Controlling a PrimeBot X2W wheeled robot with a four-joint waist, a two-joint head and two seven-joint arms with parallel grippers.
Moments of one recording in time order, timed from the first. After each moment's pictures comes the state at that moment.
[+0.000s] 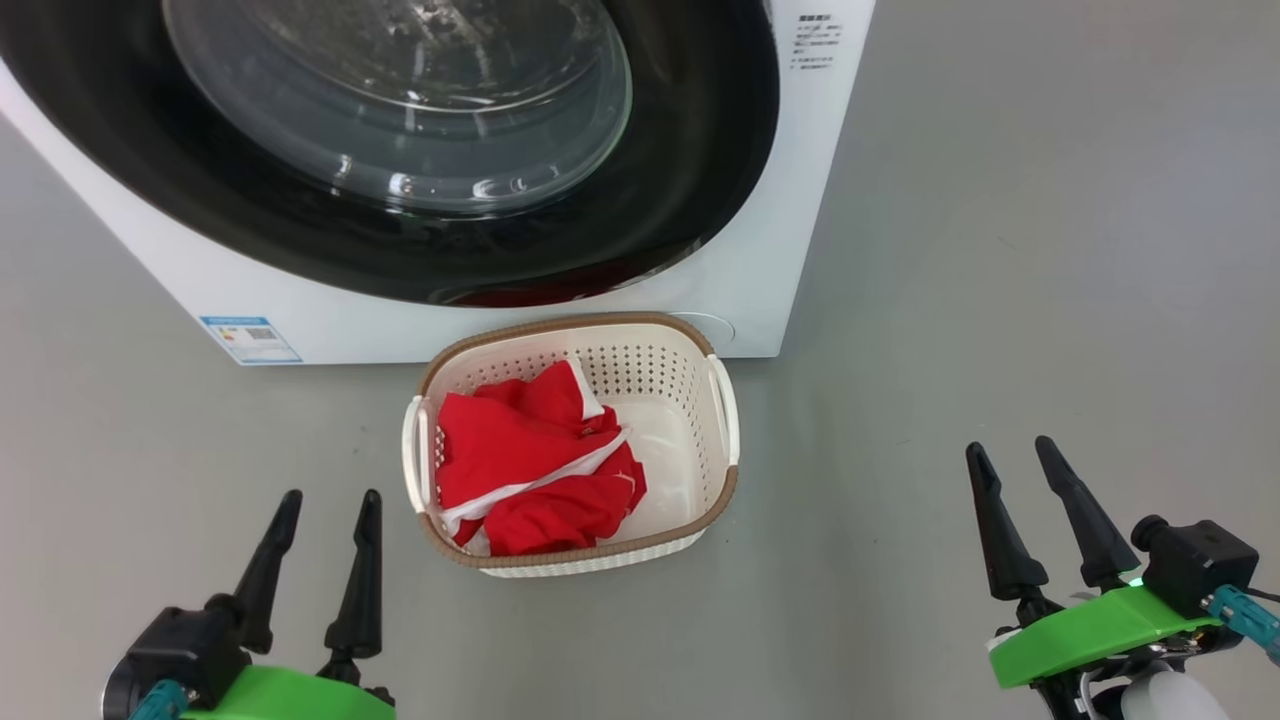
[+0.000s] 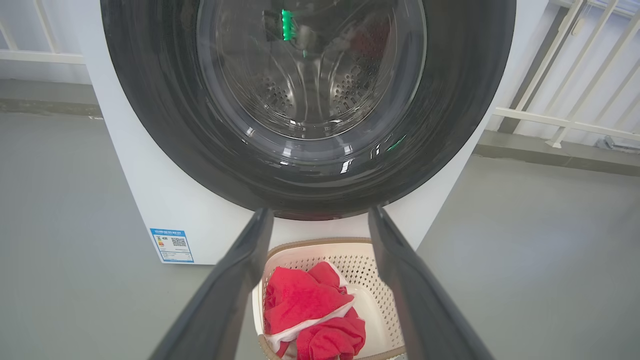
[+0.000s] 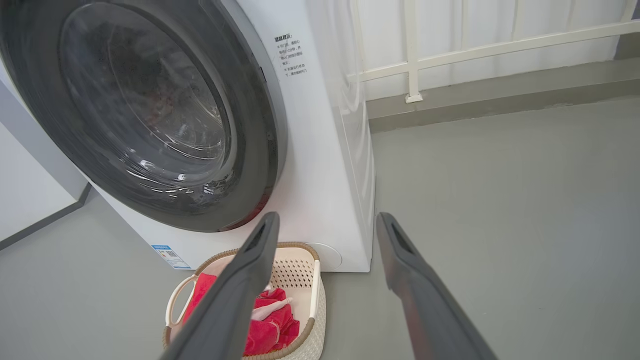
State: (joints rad) left arm -0.12 0.08 -0.01 0.24 -0.28 -0.13 -0.25; right arm -0.08 -0.09 0.03 0.26 0.43 0.13 -0.26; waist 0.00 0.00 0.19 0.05
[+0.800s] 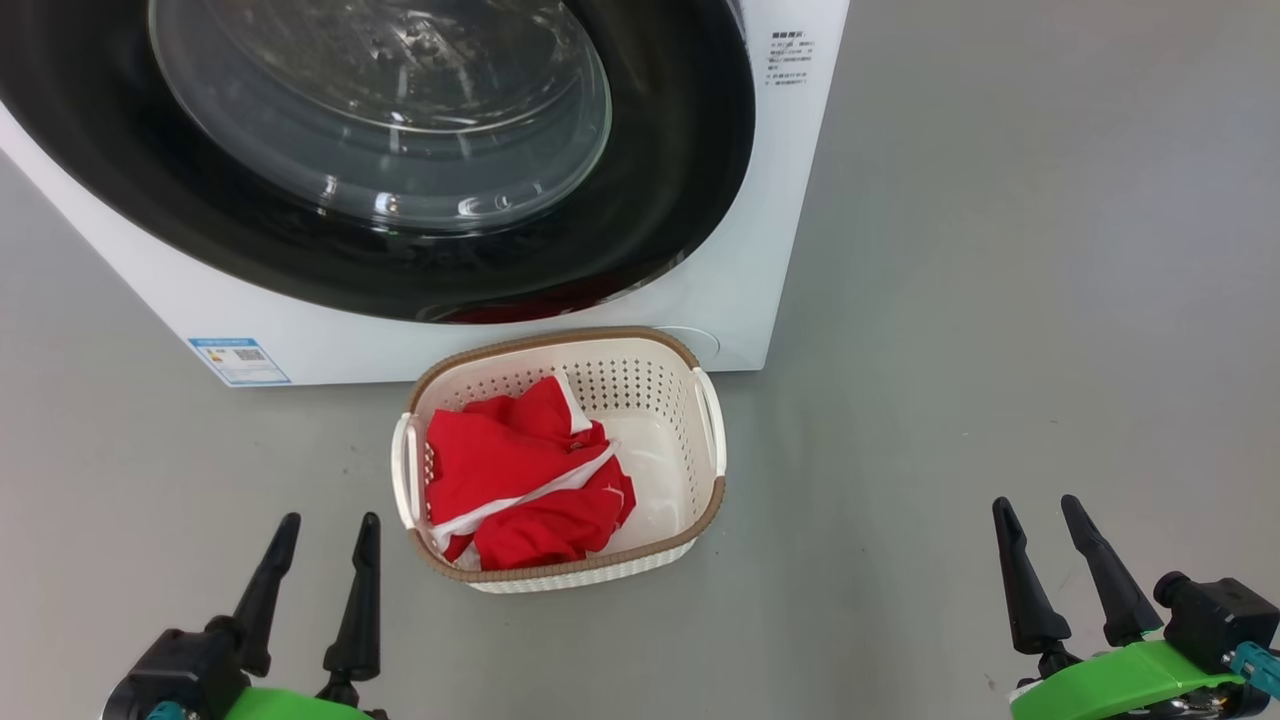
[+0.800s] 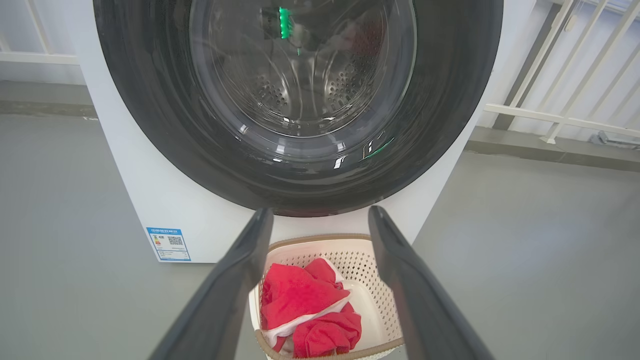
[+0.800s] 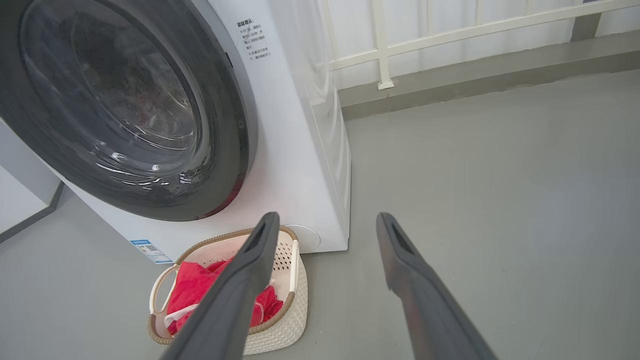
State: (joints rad) left arm -0.08 0.08 0.00 0.23 -0.27 -0.13 -0.25; right arm 0.02 -0.08 -0.02 0.25 0.43 0.13 -0.26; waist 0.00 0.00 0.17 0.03
